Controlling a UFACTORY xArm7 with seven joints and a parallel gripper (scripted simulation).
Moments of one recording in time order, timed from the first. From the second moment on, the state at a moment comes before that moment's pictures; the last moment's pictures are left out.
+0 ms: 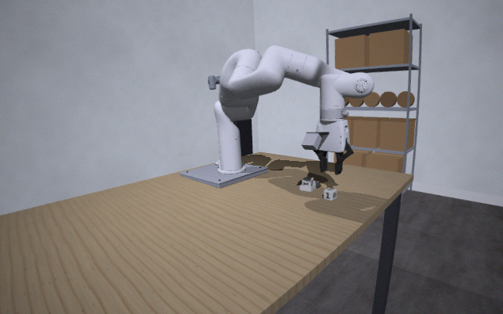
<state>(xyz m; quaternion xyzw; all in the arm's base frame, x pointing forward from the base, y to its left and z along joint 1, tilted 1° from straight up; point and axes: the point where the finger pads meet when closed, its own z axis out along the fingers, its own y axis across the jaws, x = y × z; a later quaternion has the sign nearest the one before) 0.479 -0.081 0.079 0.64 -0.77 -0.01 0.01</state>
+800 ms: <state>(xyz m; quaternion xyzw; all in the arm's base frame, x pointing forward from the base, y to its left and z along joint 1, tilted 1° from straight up) 0.479 -0.081 0.077 0.64 -0.77 -0.01 0.01</state>
